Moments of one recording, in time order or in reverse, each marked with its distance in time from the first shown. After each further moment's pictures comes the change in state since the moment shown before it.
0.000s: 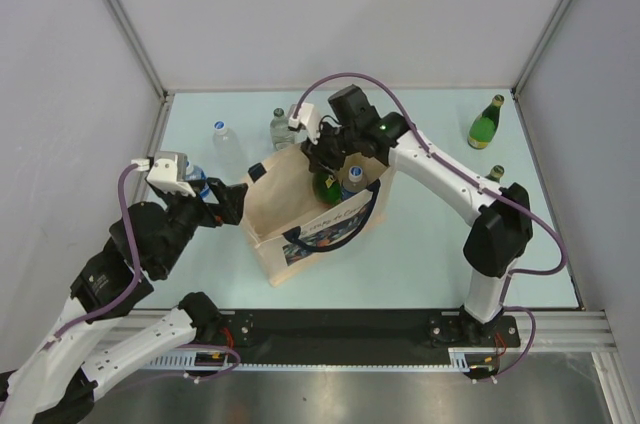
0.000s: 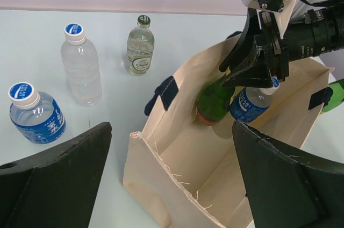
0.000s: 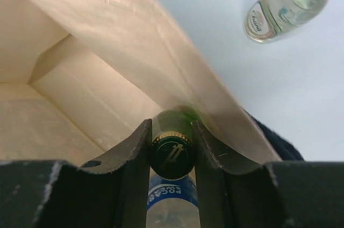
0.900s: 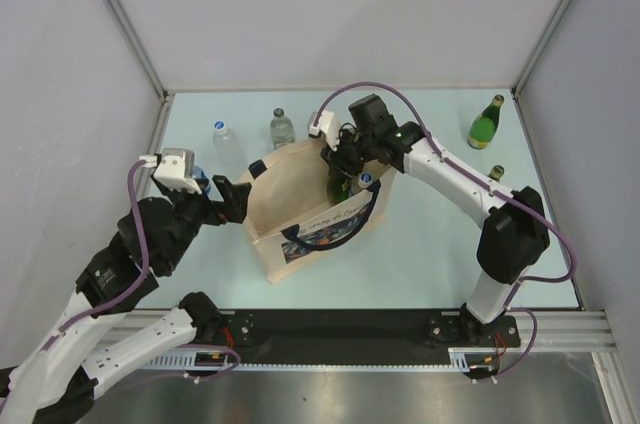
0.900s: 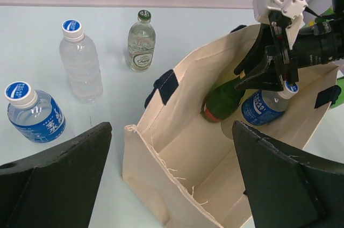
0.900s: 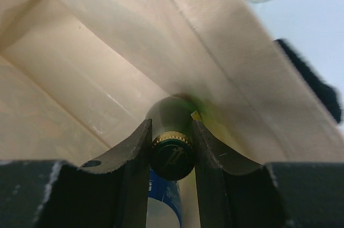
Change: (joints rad) left arm 0.000 0.029 0.000 0.002 -0.002 0.002; right arm -0.086 -0.090 -0.208 0.086 -0.001 -0.052
